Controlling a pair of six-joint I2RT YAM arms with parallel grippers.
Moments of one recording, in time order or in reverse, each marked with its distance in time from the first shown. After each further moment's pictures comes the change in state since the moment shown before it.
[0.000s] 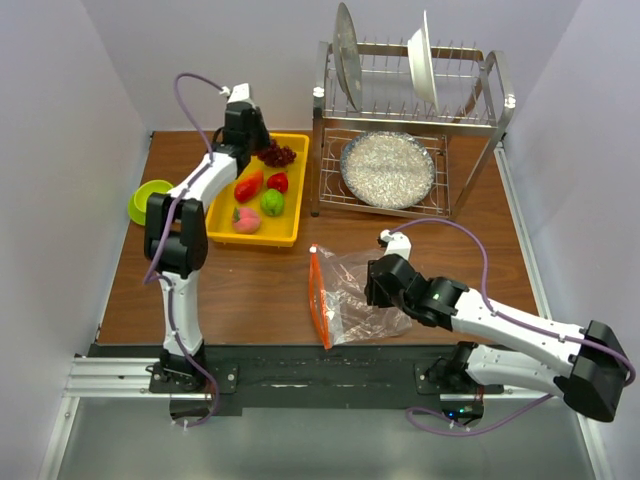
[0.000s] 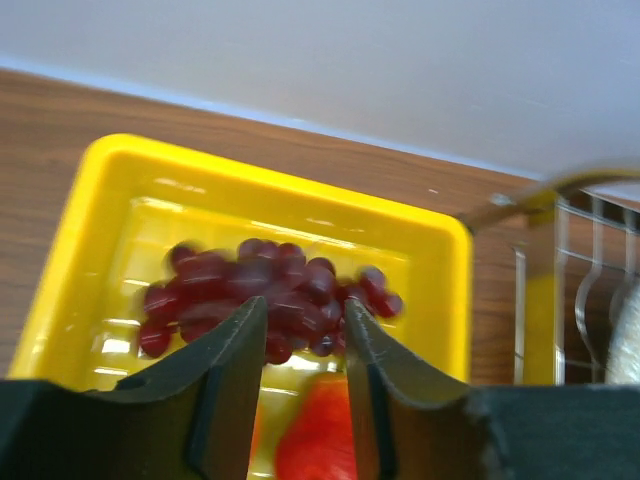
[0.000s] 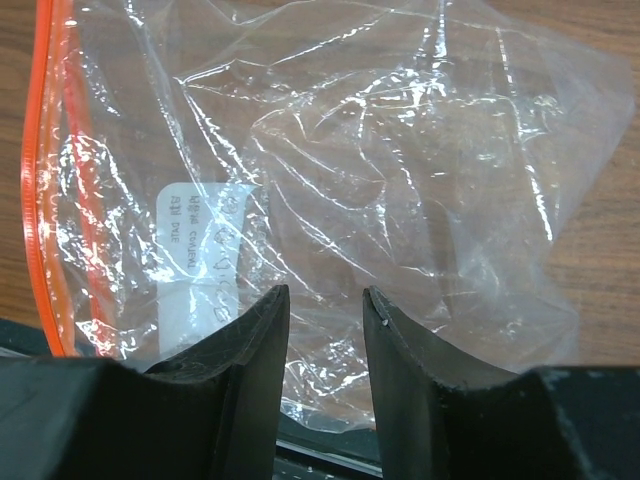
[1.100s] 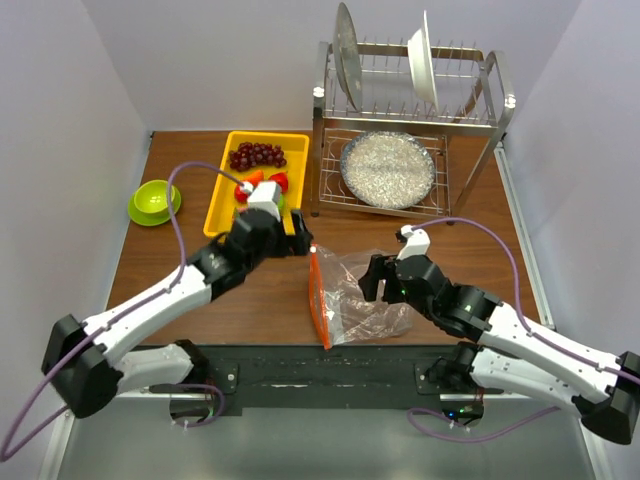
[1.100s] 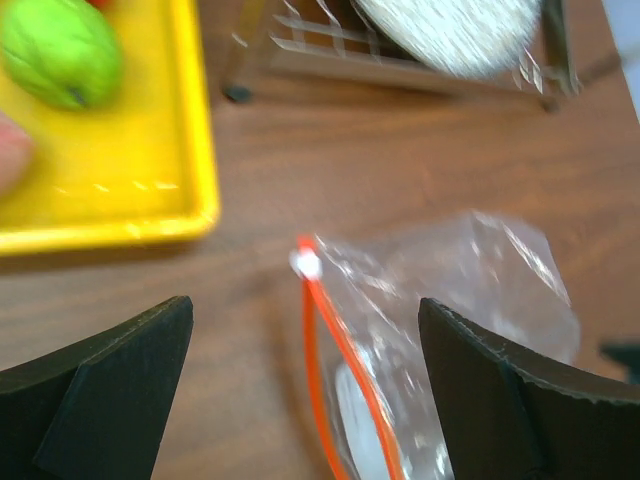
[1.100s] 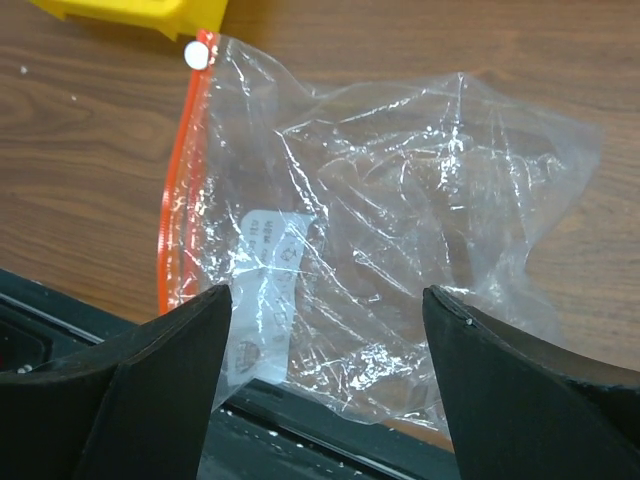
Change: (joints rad) left arm -0.481 -0.974 -0.920 -0.166 -0.121 -0.205; right arm 0.000 -0.212 0.011 -0.006 -0.009 -0.031
